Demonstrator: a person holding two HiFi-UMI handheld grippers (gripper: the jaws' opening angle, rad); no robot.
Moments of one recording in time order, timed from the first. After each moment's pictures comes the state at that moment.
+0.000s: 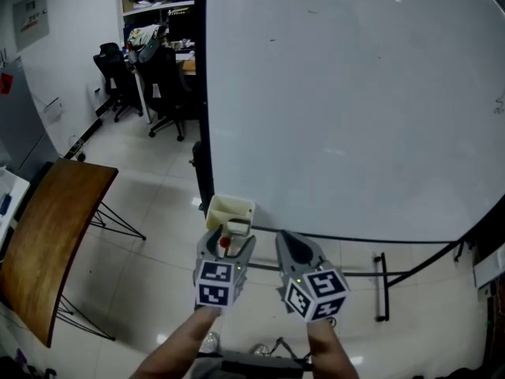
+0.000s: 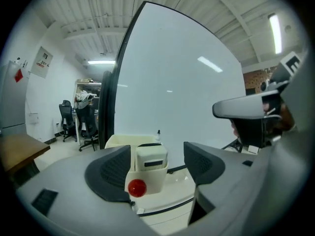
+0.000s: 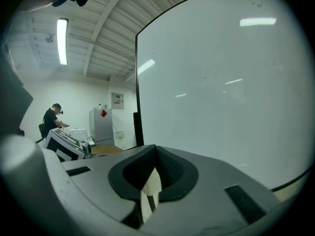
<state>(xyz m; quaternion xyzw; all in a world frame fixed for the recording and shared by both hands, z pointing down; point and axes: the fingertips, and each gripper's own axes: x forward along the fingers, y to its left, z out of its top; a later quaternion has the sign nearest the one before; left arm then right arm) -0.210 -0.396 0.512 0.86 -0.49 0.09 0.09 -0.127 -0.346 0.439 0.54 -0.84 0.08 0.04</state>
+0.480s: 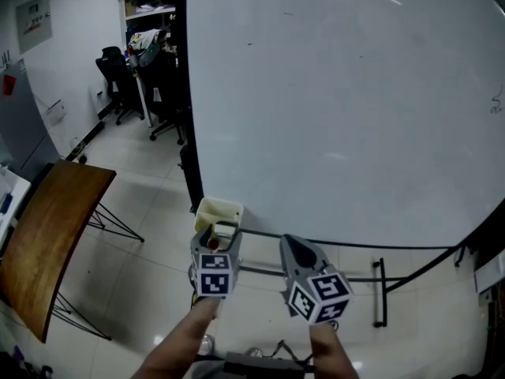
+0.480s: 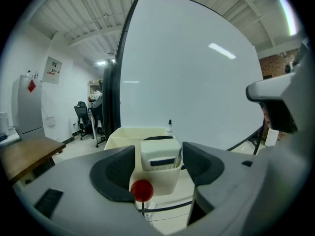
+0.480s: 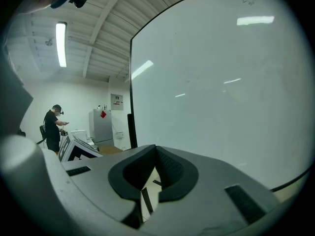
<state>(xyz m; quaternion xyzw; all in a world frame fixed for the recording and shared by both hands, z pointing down) -0.212 -0.424 0.537 0.81 -0.56 0.13 0.09 -0.085 -0.341 0.440 0.54 -0.84 0.09 0.03</state>
